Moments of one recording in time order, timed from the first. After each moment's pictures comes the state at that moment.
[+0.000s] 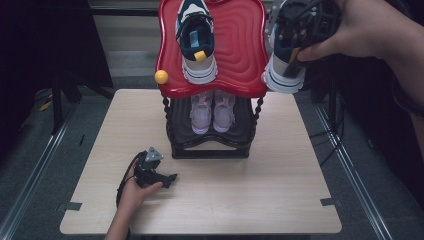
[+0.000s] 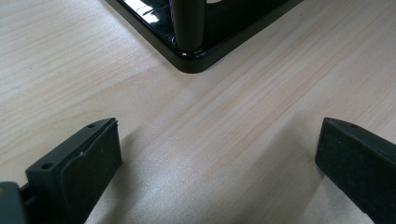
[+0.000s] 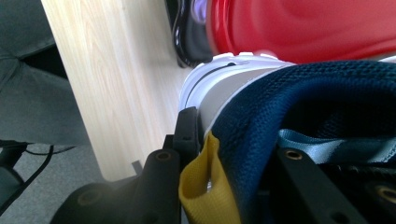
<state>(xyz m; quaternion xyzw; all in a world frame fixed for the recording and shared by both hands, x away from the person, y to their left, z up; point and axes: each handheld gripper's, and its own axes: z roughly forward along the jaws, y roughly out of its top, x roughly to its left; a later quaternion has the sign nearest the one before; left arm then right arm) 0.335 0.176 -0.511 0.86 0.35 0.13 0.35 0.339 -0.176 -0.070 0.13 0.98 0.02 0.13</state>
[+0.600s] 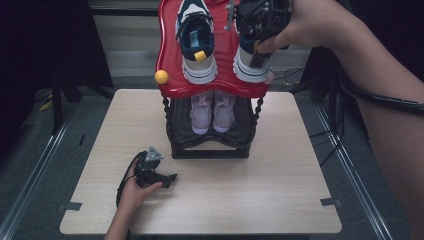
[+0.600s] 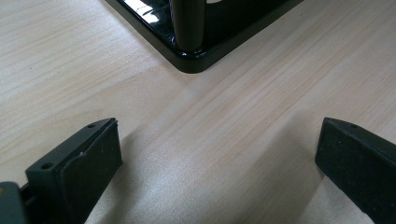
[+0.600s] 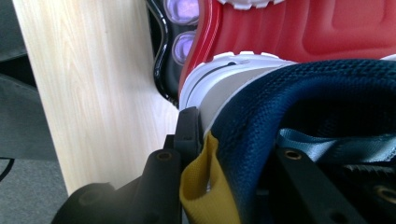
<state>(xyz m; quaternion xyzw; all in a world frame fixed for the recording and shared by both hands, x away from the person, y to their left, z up) 0.335 0.176 -0.511 0.86 0.35 0.14 0.35 0.370 -0.119 -0.076 0.08 0.98 0.01 0.15</state>
